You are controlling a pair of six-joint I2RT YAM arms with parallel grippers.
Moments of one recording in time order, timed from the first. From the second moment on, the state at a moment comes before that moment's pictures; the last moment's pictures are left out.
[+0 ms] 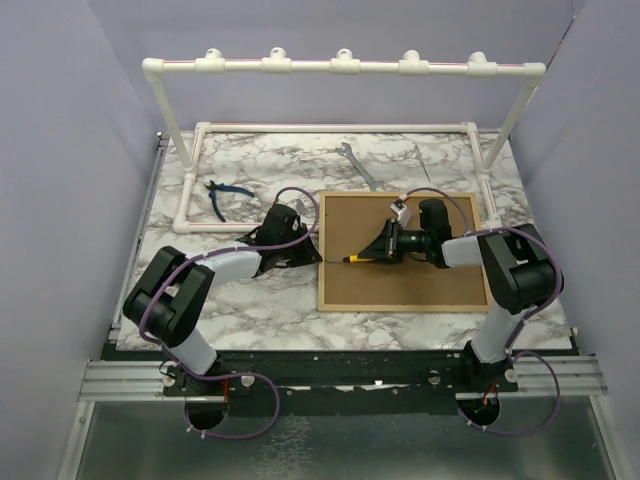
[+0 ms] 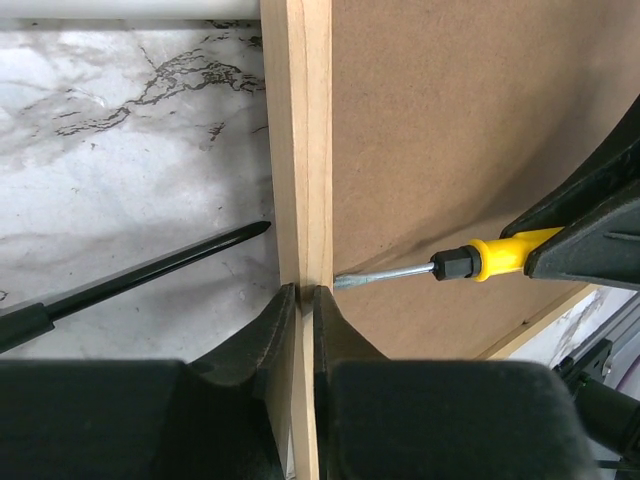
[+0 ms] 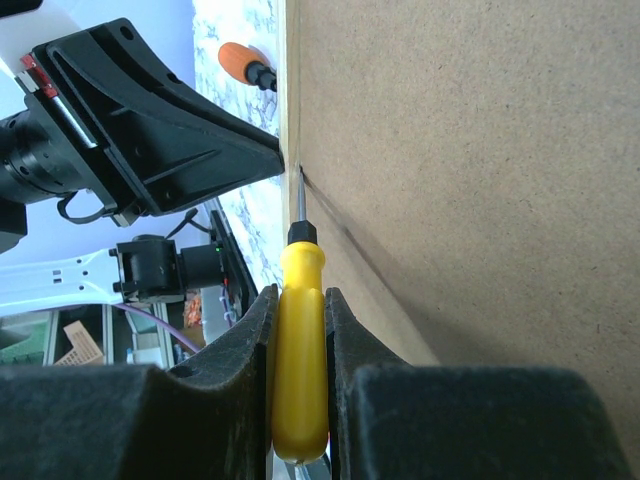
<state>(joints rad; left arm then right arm) -0.55 1.61 0.77 0.09 0.26 -0.71 0.26 1.79 0.70 0.43 -0.96 0.73</state>
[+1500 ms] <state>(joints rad) -0.54 1.61 0.75 0.12 0.28 -0.70 0.25 1.81 0.70 0.45 -0.97 0.75</state>
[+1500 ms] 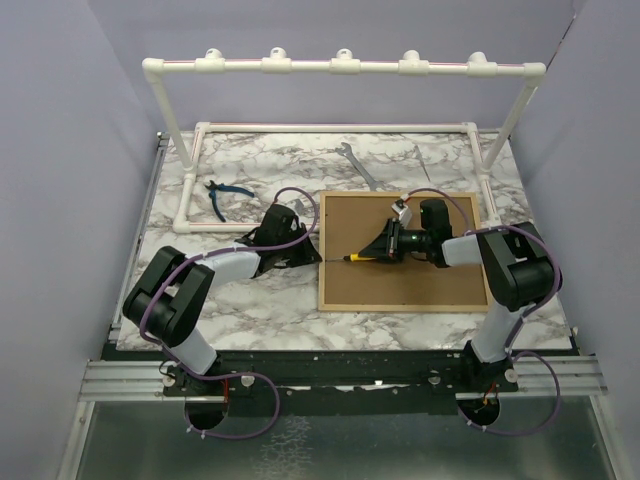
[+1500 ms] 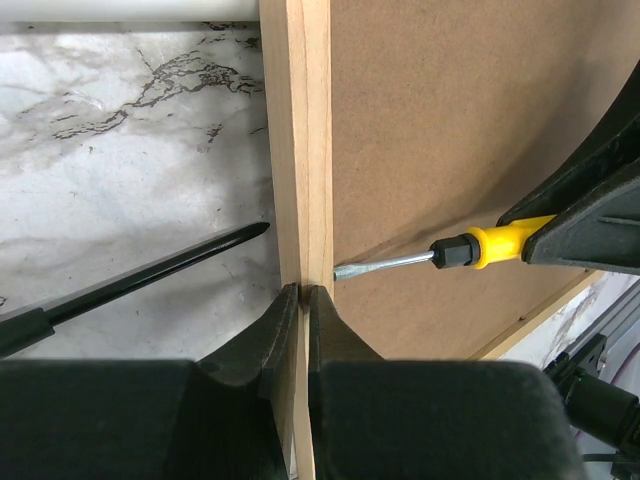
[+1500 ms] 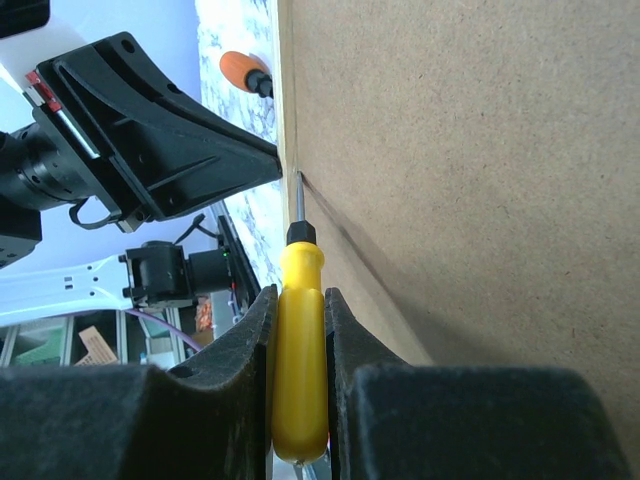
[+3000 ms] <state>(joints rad) -0.53 1.61 0.70 0.21 0.26 -0.75 0.54 1.67 1.13 -0.35 -0.42 0.70</state>
